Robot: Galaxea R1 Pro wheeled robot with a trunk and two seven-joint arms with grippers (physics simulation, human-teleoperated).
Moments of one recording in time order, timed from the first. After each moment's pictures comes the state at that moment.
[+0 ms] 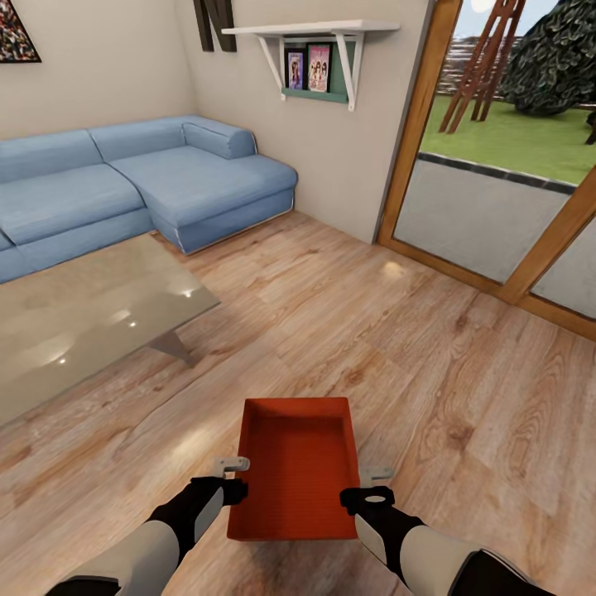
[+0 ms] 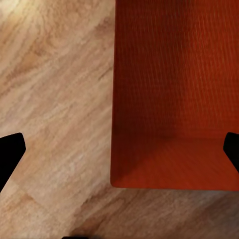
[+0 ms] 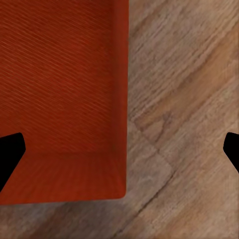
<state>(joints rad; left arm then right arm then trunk) -0.70 -0.10 -0.02 -0.27 0.08 0.31 0.13 -0.74 0.15 0.69 -0.05 -0.61 0.01 -0.29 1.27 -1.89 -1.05</state>
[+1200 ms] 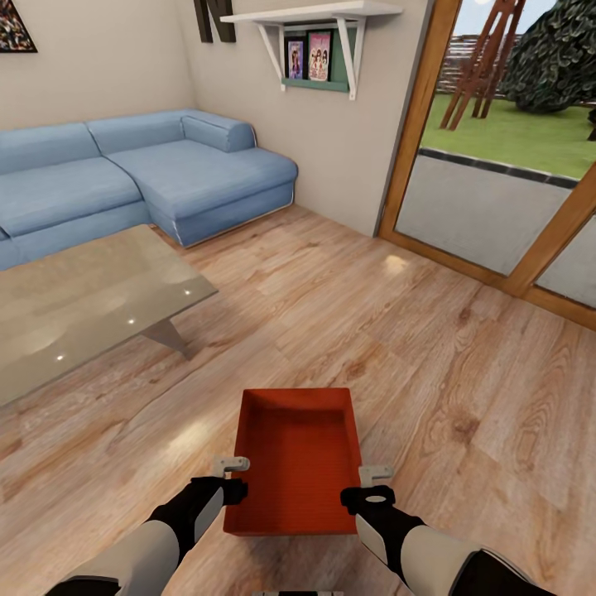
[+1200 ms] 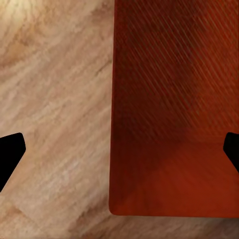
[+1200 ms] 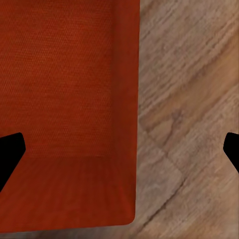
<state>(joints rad) -0.70 -0.10 -0.02 -0.27 0.08 0.31 0.13 -0.74 0.15 0.69 -0.05 -0.61 0.00 -0.29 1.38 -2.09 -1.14</state>
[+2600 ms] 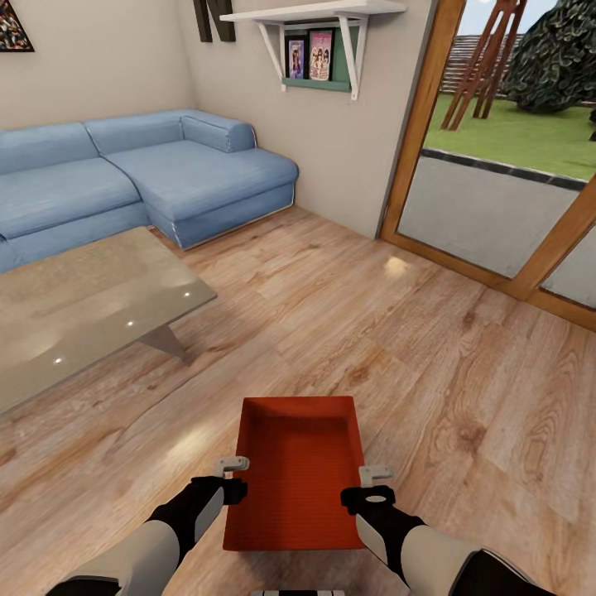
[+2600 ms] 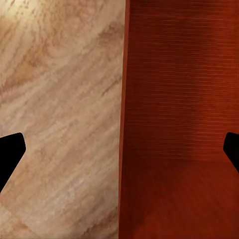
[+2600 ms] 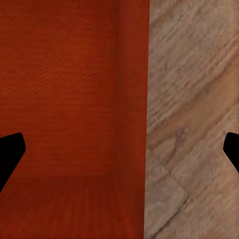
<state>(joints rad) -0.70 -0.10 -0.02 -0.28 0.08 0.31 0.14 -0.74 0.15 0.69 -0.05 -0.61 0.00 -0.29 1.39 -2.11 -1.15</state>
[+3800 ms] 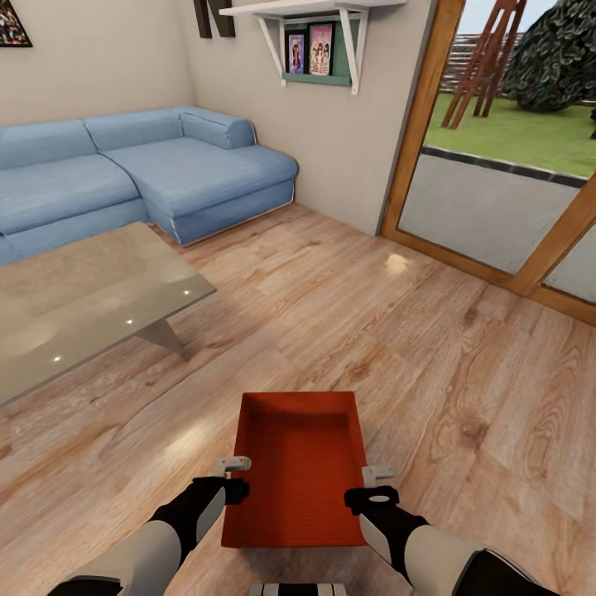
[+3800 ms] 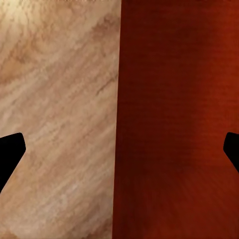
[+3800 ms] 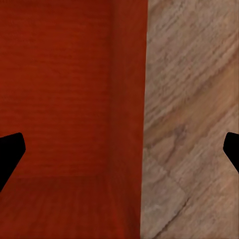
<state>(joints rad) -0.70 -0.11 -0.02 -0.27 0.08 0.30 0.14 -0.74 0.14 0.70 -0.05 -0.61 0.02 -0.29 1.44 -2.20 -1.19</state>
